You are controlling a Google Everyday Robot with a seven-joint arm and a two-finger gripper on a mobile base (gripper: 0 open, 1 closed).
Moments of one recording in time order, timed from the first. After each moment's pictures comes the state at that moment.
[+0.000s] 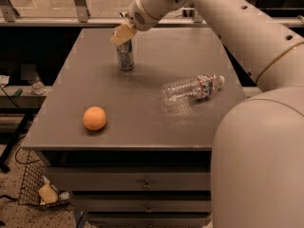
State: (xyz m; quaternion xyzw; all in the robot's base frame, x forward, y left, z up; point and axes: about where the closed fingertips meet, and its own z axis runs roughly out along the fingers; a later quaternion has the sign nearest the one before) arm 0.733 0.086 0.932 -0.51 0.76 0.17 0.36
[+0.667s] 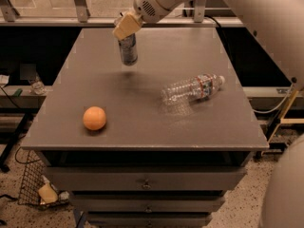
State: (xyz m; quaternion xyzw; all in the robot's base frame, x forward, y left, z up) arm 0.680 0.070 0.981 -0.53 0.74 0.17 0.39
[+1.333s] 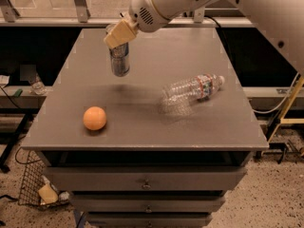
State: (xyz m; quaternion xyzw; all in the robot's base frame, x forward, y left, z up) arm 0.622 0.080 0.987 -0.51 0.74 0.22 0.38
